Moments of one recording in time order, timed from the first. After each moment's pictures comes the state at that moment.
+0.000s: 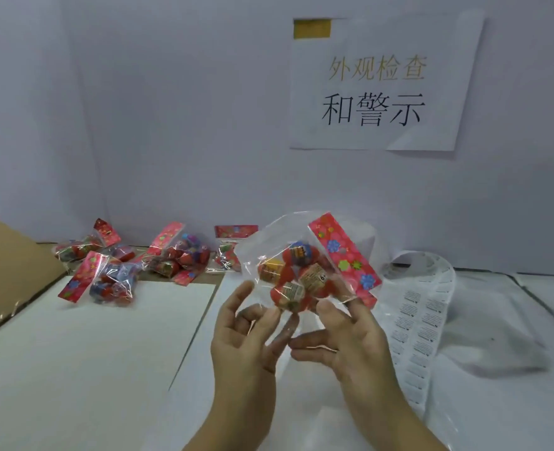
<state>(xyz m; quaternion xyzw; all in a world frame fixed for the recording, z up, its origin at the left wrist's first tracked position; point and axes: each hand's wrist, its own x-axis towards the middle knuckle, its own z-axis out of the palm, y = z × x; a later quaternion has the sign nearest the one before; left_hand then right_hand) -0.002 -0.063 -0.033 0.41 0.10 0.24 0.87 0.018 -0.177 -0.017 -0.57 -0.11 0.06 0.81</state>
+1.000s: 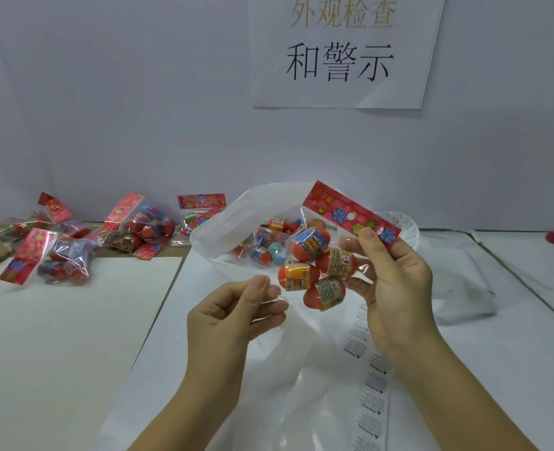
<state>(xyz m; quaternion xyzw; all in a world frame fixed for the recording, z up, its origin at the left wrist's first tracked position) -0.011 -0.073 -0.027 0.57 0.09 0.17 0.80 0.050 -0.229 -0.009 -0.55 -0.02 -0.12 0.83</state>
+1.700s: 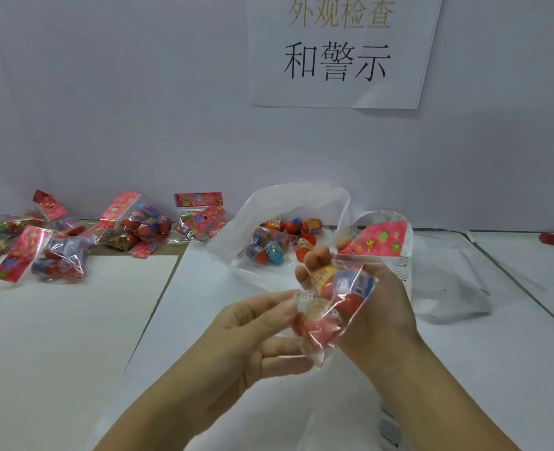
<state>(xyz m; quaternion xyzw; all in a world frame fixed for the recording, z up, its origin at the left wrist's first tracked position) -0.021 -0.059 -0.014 0.55 -0.03 -0.19 0.82 0.036 -0.221 -0.009 -0.32 -0.07 0.19 0.93</state>
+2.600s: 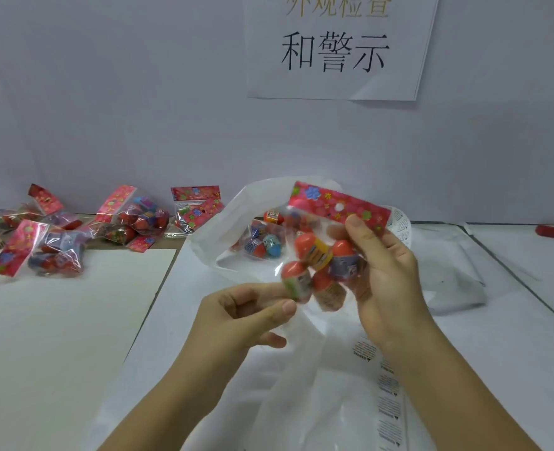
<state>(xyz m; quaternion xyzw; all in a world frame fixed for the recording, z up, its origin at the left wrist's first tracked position) -0.022 -0.065 -0.018 0.65 0.03 0.00 0.76 0.044 -0.229 -0.001 -0.50 -0.05 -0.04 0.86</state>
